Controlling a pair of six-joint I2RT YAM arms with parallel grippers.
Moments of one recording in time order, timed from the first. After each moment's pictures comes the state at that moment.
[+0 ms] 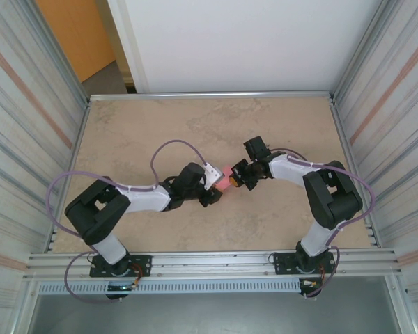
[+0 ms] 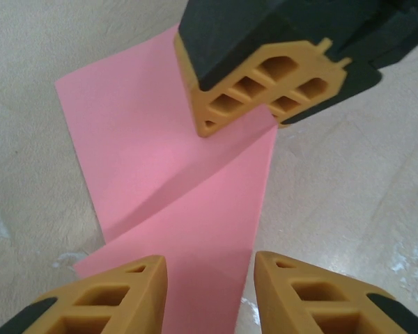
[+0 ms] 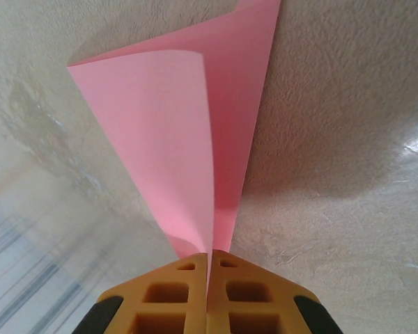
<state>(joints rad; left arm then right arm) -0.84 1.64 0.71 0.22 0.16 -0.02 0.47 1.71 0.94 -0.34 -0.42 1.36</state>
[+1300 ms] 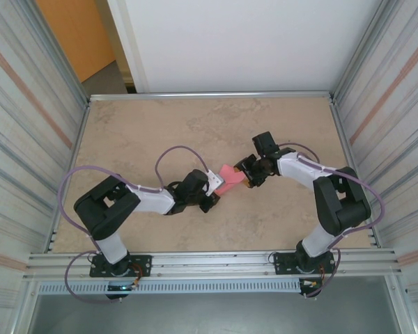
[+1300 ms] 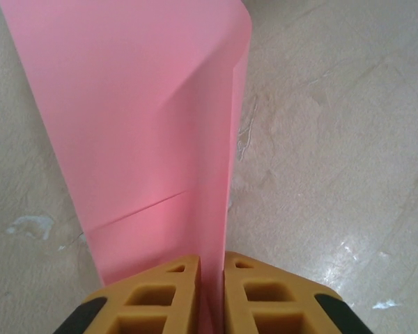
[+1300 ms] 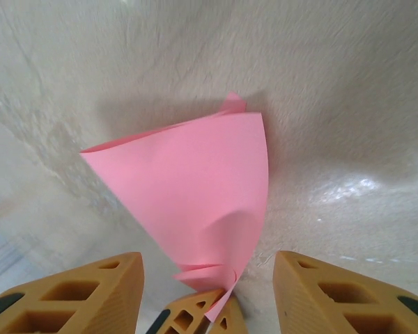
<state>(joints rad) -0.87 1.72 0.69 0.27 0.11 -0.04 0.40 1.62 0.95 -0.45 -0.35 1.29</state>
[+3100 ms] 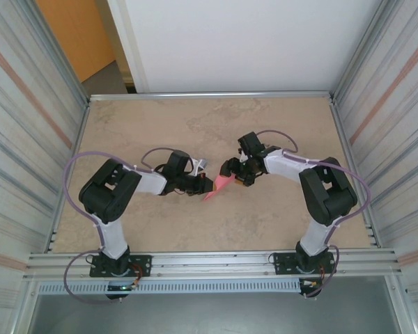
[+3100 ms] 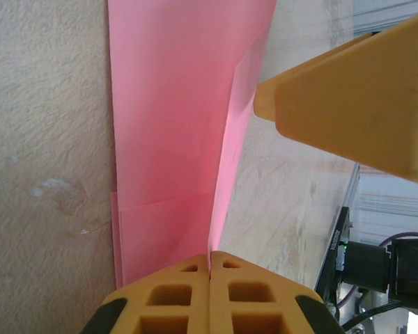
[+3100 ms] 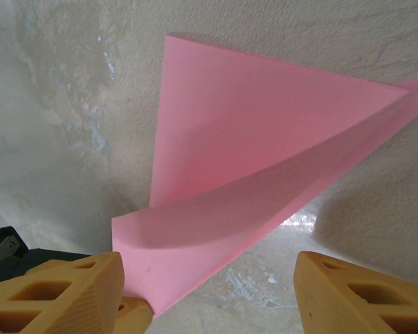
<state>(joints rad) -0.57 1.85 0.78 0.27 0.77 -0.68 0.50 1.76 1.04 -0.41 -0.36 0.80</state>
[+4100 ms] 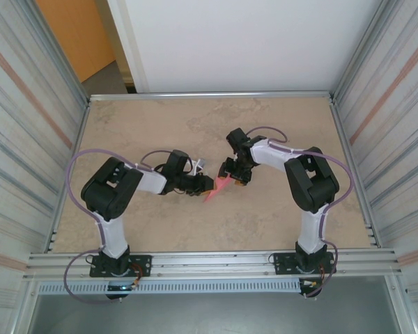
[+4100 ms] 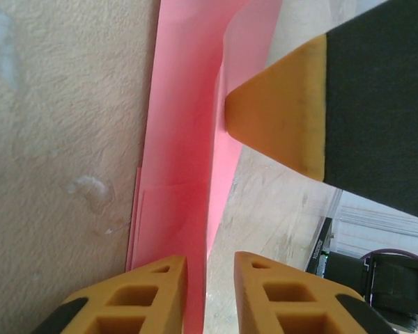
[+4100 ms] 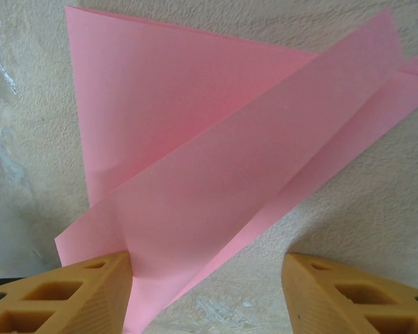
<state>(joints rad) -0.56 1.87 0.79 0.28 0.78 -0.76 0.55 1.94 1.28 -0.70 -0.24 0.80</state>
